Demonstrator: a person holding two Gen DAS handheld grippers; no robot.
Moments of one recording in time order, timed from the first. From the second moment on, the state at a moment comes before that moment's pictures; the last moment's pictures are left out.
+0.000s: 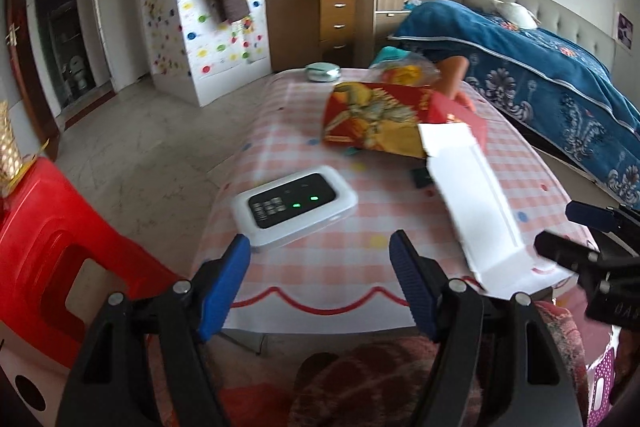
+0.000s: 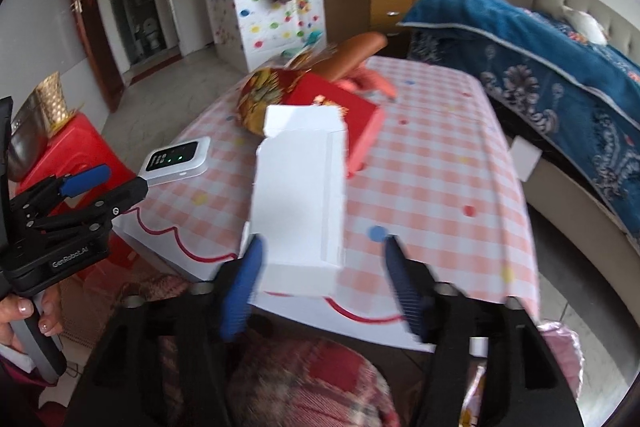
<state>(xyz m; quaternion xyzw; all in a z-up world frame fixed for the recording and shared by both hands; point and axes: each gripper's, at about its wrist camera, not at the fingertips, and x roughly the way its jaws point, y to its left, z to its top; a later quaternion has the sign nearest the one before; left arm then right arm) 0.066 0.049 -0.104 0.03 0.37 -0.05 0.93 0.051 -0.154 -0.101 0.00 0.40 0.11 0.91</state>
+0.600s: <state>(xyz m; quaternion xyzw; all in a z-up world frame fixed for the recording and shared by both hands) 0.083 0.052 -0.111 0.03 0.38 -0.05 0.92 0.116 -0.112 -0.142 -0.03 0.46 0.08 0.88</state>
